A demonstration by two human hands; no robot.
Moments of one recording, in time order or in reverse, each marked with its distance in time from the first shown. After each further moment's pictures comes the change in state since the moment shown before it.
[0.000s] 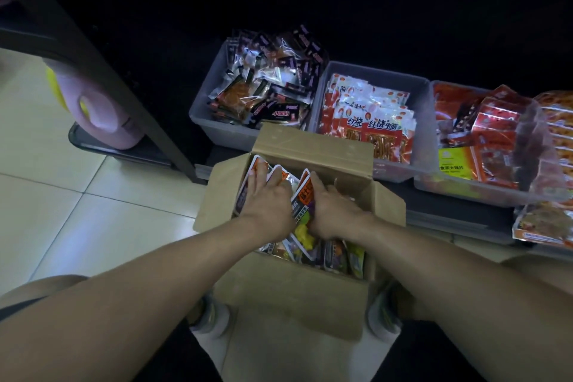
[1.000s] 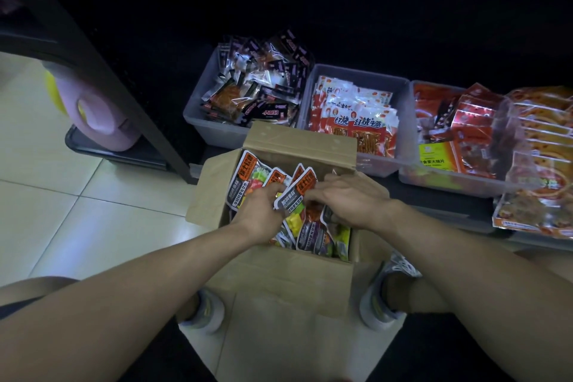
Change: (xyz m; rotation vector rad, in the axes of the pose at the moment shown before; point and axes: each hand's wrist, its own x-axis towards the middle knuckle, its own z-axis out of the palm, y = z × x) left_hand -0.038 0.002 0.015 -0.643 0.102 -0.015; right_hand -0.044 0.044 -0.034 -0.558 0.202 -0.543
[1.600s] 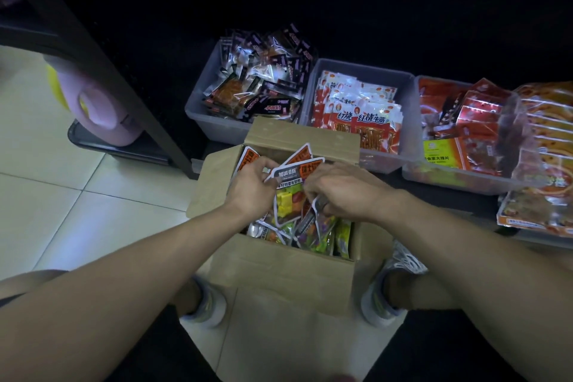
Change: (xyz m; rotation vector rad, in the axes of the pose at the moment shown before) left_hand 0.025 -0.005 -0.014 -0.165 0.211 0.025; right_hand 0.008 -0.004 -0.010 0.143 0.035 -0.005
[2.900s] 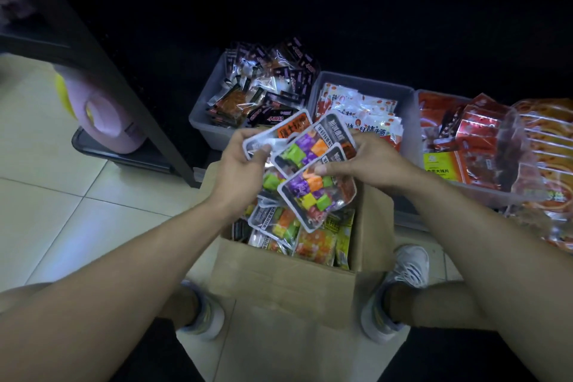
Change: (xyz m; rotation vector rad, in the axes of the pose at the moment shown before) left_hand -0.005 0.036 -0.034 -0.428 0.170 0.133; right_hand -0.010 0.028 -0.049 1.017 0.271 0.288
